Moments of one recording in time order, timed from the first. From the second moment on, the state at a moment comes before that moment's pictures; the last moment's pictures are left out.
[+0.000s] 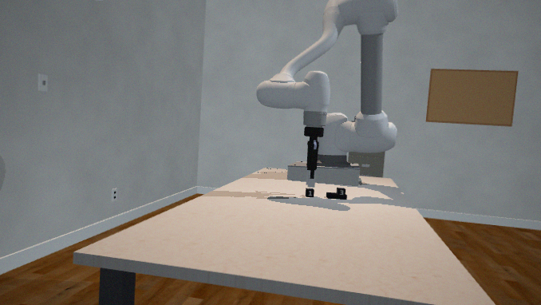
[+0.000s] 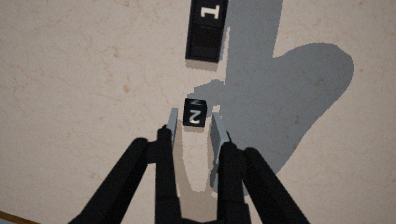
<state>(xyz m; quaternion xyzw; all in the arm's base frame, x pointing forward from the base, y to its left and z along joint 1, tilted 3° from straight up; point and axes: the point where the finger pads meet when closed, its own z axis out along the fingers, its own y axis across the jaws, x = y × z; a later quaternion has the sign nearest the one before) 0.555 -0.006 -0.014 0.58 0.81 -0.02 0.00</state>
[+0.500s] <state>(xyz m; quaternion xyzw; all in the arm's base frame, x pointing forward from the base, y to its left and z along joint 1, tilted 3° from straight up) 0.556 -0.006 -0.017 0.58 0.81 -0.02 0.00</state>
